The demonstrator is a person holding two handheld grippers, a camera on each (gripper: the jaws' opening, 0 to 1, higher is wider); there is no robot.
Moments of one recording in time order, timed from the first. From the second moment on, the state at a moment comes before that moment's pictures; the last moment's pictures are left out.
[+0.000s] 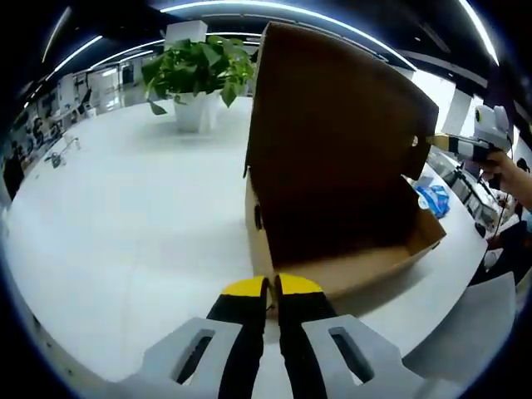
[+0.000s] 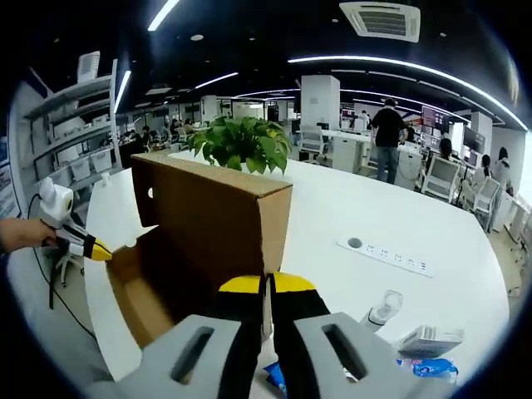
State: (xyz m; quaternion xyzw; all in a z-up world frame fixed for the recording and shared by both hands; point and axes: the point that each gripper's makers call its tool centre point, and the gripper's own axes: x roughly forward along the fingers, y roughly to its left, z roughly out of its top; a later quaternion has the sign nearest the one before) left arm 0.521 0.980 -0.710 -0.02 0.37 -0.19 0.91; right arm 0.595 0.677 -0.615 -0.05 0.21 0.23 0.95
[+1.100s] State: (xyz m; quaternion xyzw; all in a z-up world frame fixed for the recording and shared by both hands) left arm 0.519 0.980 -0.708 -0.01 0.35 -0.19 0.92; right arm 0.539 0.686 -0.644 -0.06 0.19 0.24 0.95
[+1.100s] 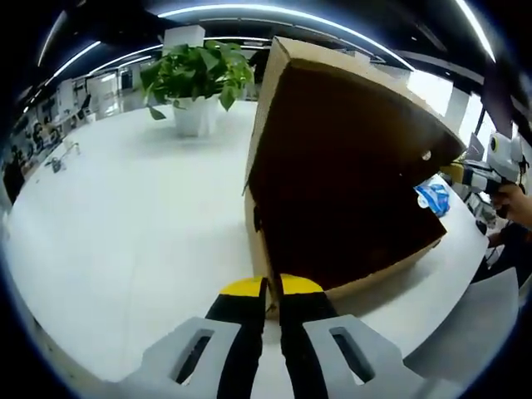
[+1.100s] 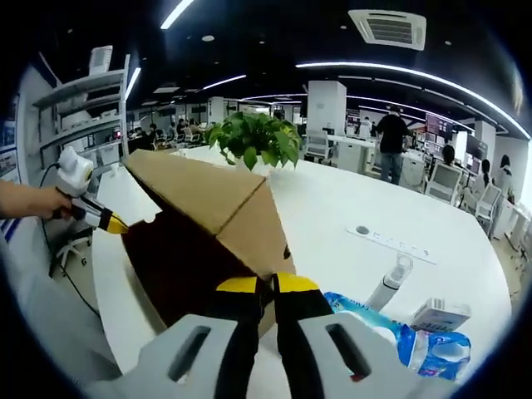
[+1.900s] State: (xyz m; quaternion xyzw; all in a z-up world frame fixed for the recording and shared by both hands) left arm 0.516 0.974 -0.686 0.02 0.32 -0.22 0.92; right arm 0.503 0.691 -0.675 -0.05 0.21 0.28 0.94
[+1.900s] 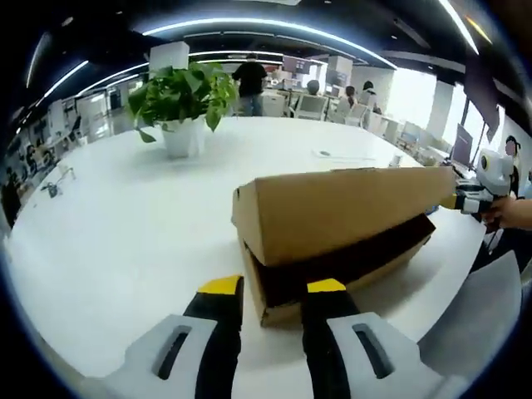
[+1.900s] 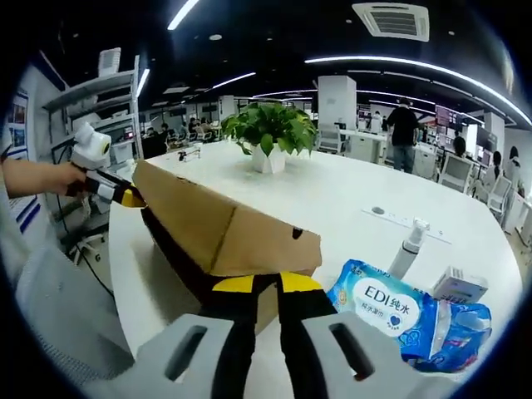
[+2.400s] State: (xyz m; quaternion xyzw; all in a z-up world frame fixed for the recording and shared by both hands) left arm 0.507 0.970 -0.682 0.06 0.30 -0.25 0.92; right arm 0.481 0.700 -0.691 -0.06 0.22 0.31 0.92
